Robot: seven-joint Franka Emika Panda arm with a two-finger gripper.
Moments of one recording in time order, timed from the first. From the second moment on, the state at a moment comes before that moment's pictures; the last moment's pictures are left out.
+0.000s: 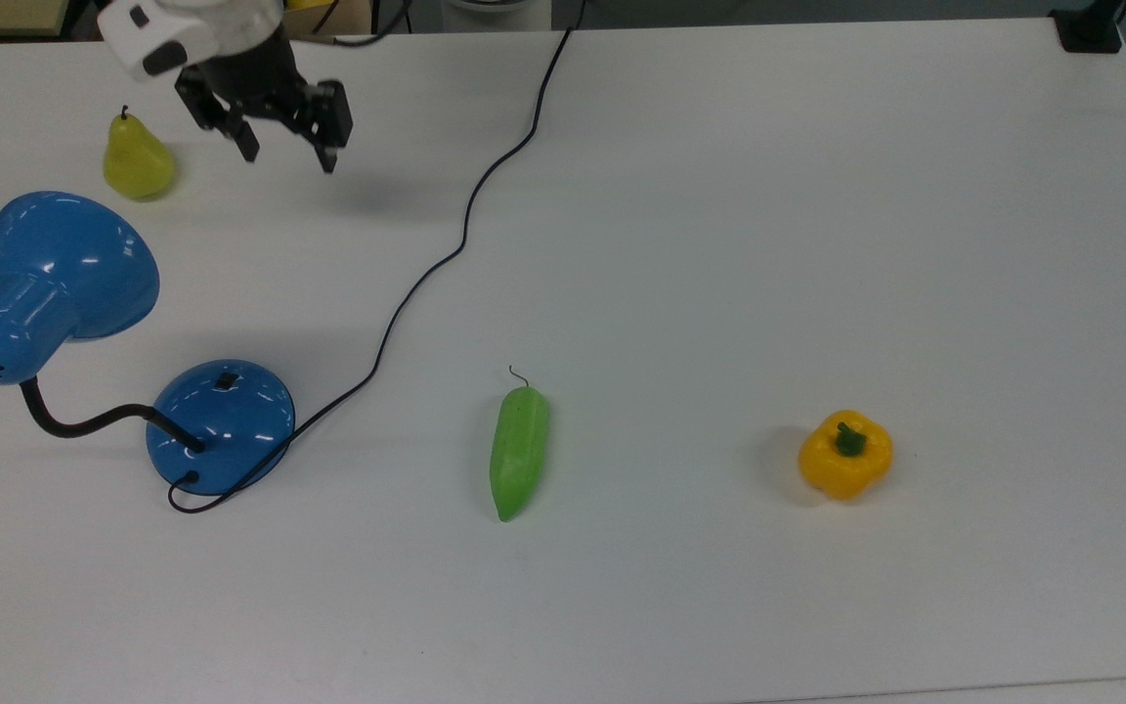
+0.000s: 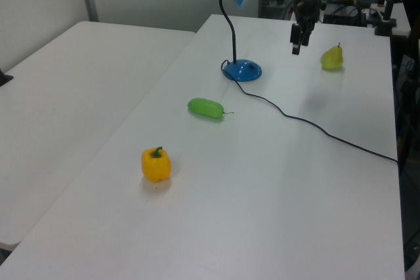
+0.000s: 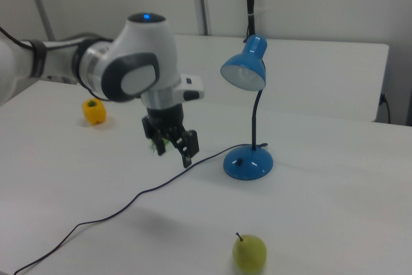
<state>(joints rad) 0.00 0.08 -0.22 -1.90 0.06 2.00 -0.13</state>
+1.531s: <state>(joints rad) 0.02 -0.03 0.04 -1.70 0.06 1.73 0.08</state>
